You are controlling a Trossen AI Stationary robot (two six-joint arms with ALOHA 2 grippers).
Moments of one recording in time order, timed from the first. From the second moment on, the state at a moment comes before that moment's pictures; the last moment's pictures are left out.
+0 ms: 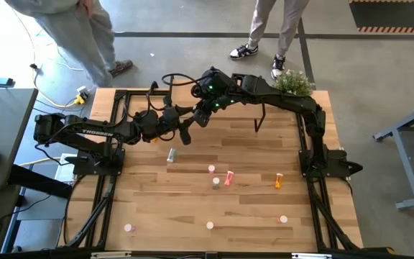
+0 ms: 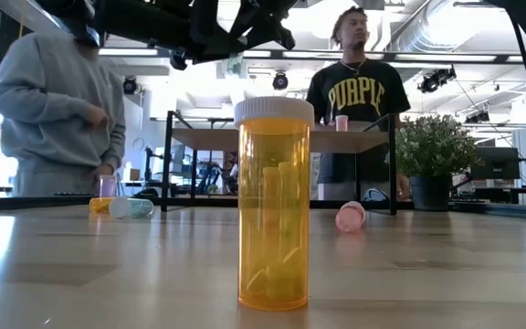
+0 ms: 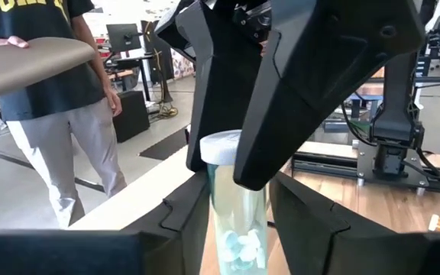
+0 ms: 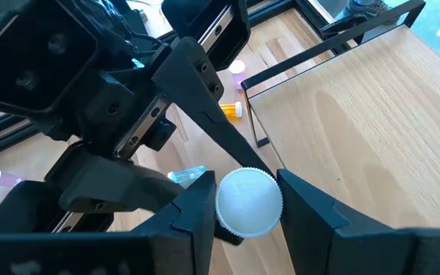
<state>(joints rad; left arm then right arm) 0.27 1.26 0.64 0.60 -0.35 0.10 -0.23 1.99 2.19 -0.96 -0.06 0.25</state>
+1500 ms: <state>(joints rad) 0.36 1.05 0.64 0.27 -0.41 -0.05 -0.53 1.96 2.19 -1.01 -0.03 0.07</state>
